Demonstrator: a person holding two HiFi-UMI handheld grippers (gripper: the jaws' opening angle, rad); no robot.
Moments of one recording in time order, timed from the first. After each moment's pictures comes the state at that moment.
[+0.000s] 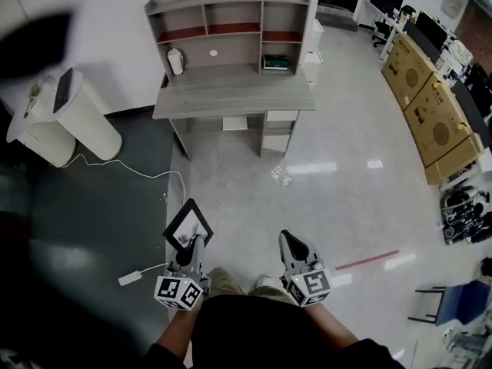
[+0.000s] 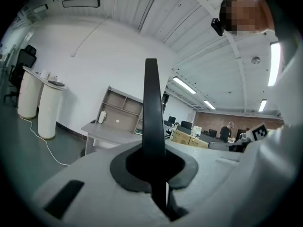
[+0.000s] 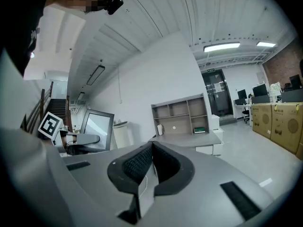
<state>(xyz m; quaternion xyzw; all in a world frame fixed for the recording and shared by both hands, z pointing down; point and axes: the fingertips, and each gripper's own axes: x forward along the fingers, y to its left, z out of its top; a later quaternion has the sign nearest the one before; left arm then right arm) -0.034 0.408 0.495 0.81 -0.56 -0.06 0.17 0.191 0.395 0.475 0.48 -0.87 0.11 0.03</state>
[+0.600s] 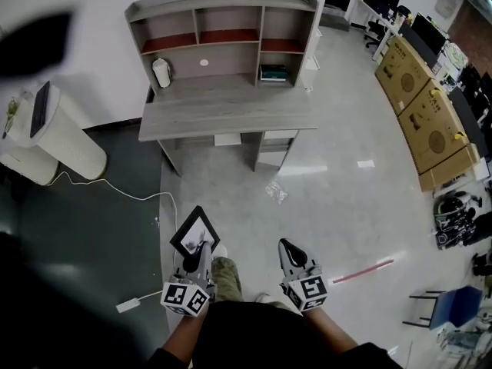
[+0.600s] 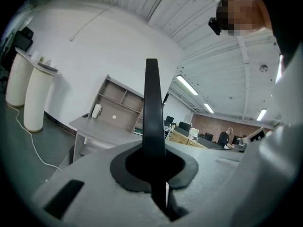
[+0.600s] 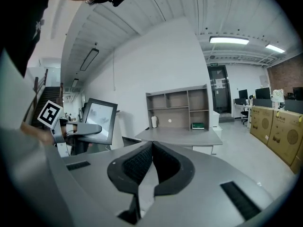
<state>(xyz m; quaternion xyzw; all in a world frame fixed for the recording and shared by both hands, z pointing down) -0.049 0.241 0.527 0.82 -0.53 -0.07 0.20 0.160 0.243 0.525 0.49 -0.86 0.11 0.11</state>
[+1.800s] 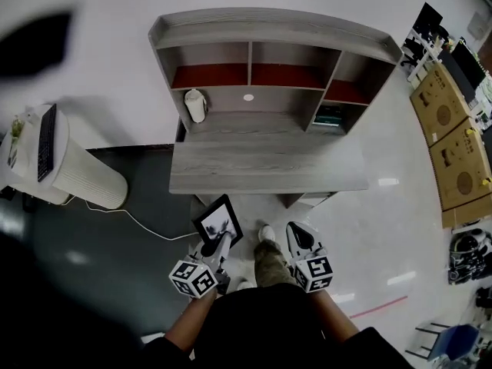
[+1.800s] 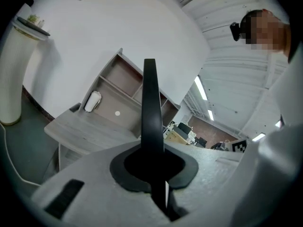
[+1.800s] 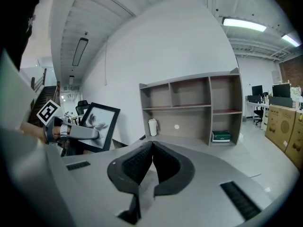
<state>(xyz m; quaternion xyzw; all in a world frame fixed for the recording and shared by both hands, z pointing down) -0.184 -0.115 0.549 0.82 -0.47 -0.08 0.32 -0.008 -0.144 0.530 0.47 -0.86 0.12 0.12</state>
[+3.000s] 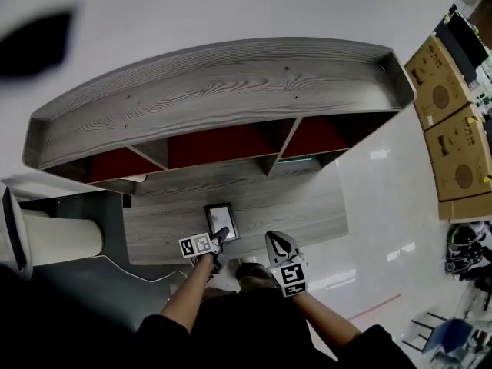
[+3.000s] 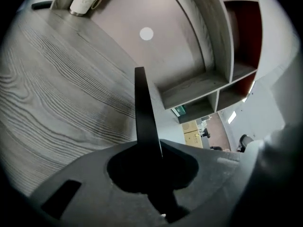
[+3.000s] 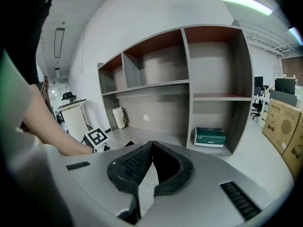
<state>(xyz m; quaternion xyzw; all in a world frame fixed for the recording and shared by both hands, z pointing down) -0.021 -0.475 0.828 0.70 -0.38 0.06 0.61 0.117 -0.454 0.631 0.48 -0.84 0.17 0.19</state>
